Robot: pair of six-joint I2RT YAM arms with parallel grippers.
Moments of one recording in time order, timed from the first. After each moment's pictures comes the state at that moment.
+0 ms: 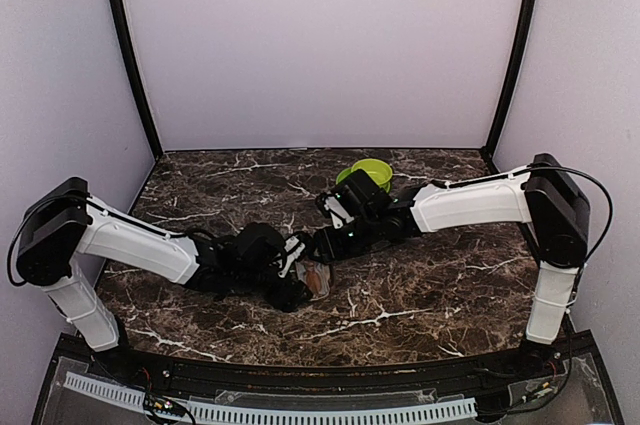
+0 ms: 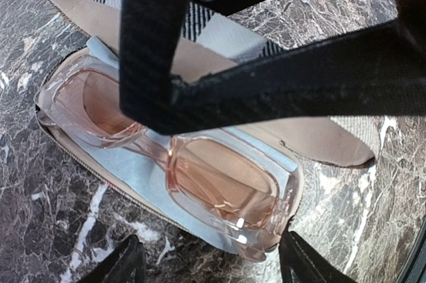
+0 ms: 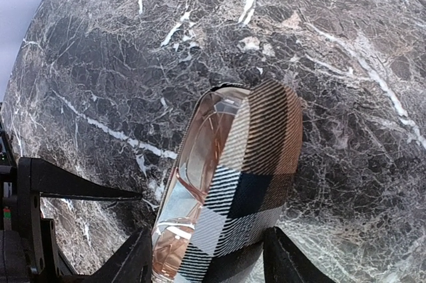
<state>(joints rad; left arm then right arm) -1.01 1.65 0.78 0.02 -0.03 -0.22 0.95 1.89 1.27 -0.27 -0.17 0.50</state>
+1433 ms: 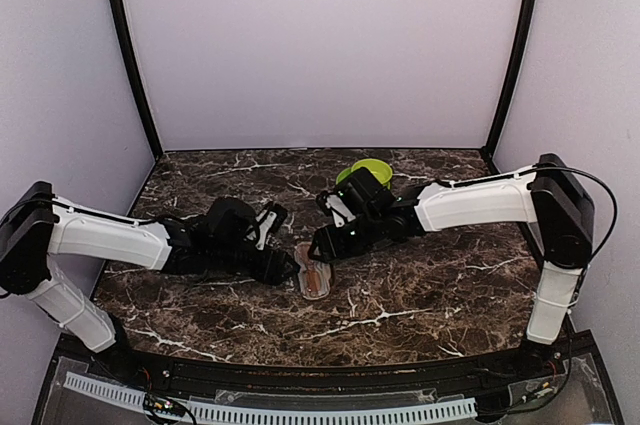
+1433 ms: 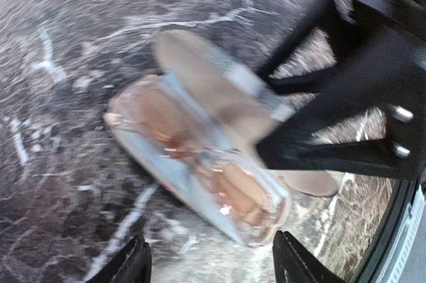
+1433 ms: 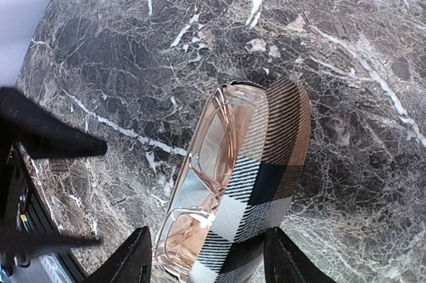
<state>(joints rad) -0.88 1.50 0.74 0.02 0.09 -0.39 0.94 1.86 1.25 -0.27 -0.18 0.51</state>
